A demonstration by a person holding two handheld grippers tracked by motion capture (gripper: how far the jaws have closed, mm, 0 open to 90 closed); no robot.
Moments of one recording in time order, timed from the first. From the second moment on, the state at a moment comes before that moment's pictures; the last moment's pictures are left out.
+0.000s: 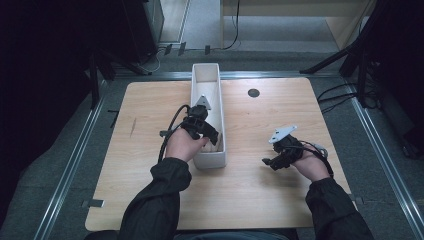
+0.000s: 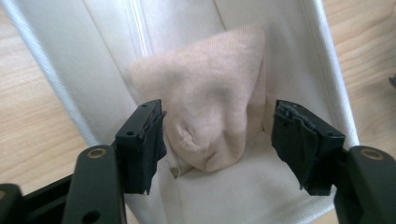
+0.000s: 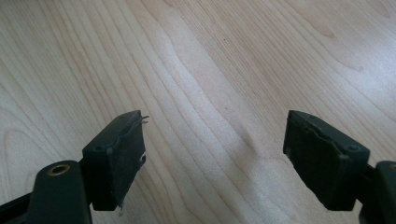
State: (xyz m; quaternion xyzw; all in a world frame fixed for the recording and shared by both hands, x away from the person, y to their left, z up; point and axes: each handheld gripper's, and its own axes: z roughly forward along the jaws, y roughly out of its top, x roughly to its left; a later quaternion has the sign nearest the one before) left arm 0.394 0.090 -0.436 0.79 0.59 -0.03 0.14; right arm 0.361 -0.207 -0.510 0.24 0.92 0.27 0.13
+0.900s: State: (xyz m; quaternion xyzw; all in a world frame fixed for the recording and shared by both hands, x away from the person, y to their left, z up) left arm 0.407 0.073 -0.476 0.78 0.59 -0.04 0.18; right arm 0.360 -0.206 -0.509 0.22 0.93 0.27 0.13
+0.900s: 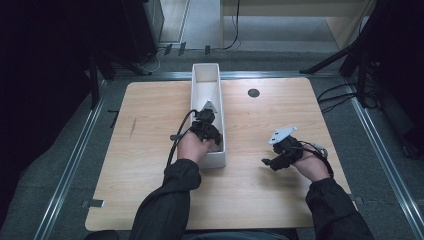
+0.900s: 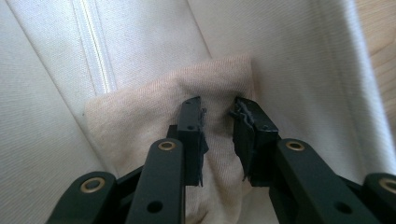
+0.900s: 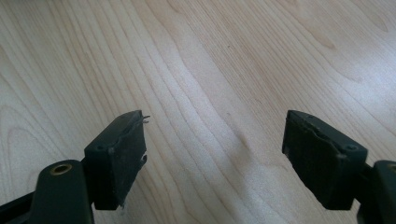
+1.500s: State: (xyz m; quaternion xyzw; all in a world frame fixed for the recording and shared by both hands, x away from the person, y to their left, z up) left arm 0.407 0.074 -0.478 0.78 0.60 -0.04 0.18; right arm 0.360 -0.208 -0.508 0.23 0.93 0.27 0.13
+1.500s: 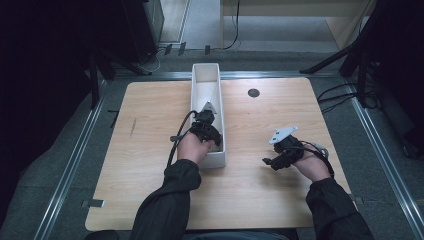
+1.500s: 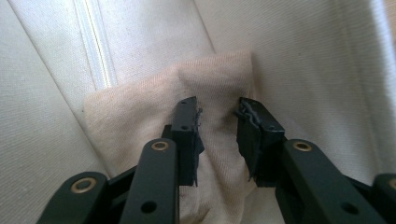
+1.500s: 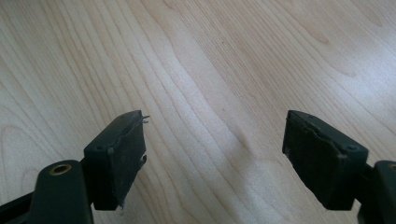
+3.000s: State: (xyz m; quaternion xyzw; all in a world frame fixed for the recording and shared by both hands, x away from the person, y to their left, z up) left arm 0.374 0.153 -0.392 0.80 0.55 -0.03 0.23; right arm 0.360 -0.208 -0.510 0.23 0.93 0.26 0.13
